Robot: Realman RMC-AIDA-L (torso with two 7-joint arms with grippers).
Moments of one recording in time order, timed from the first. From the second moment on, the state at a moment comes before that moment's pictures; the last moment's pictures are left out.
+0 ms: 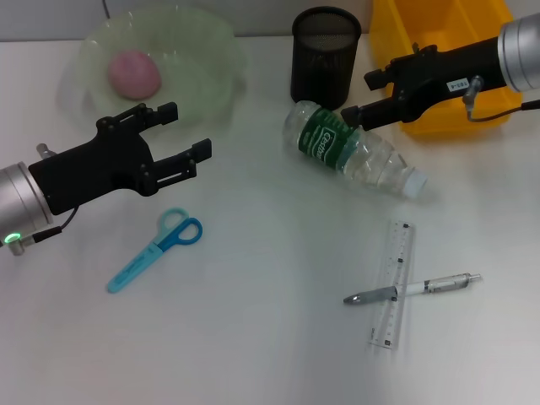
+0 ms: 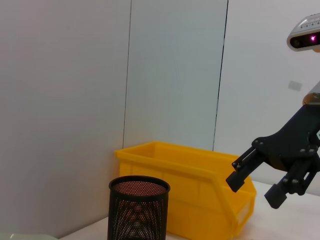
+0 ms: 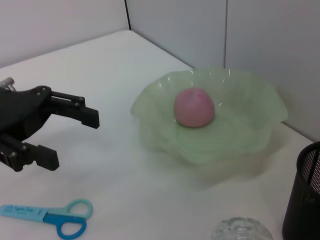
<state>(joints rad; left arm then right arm) -0.47 -2.05 0.80 0.43 1.61 1.42 -0.98 0.77 2.06 -0.87 -0.93 -2.30 -1.40 1.85</state>
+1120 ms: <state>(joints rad) -0.47 -2.05 0.80 0.43 1.61 1.40 -0.98 0.77 2.04 -0.88 -0.96 -2.51 -1.47 2.01</state>
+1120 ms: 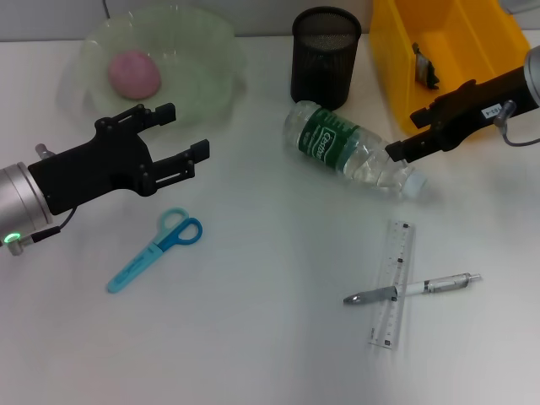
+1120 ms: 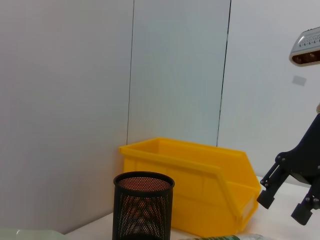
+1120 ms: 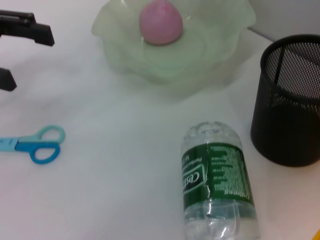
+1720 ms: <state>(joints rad) -0.46 -2.05 0.81 0.43 1.61 1.40 -0.98 0.79 2.05 -0.89 -0.96 -2.58 -1.50 2.02</state>
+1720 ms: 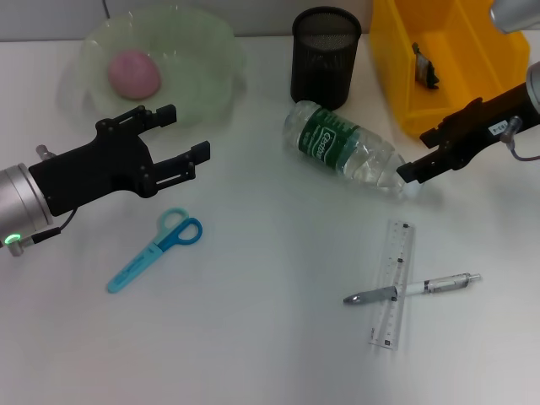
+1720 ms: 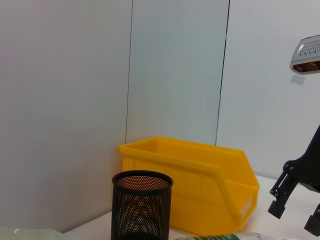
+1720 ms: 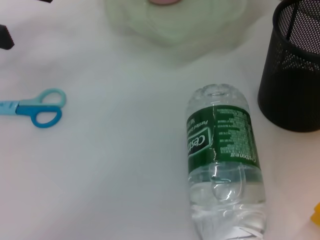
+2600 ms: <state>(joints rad) -0.46 -2.05 0.81 0.43 1.61 1.41 -0.98 0.78 2.07 -0.99 -0.88 -2.59 -1.38 2.02</state>
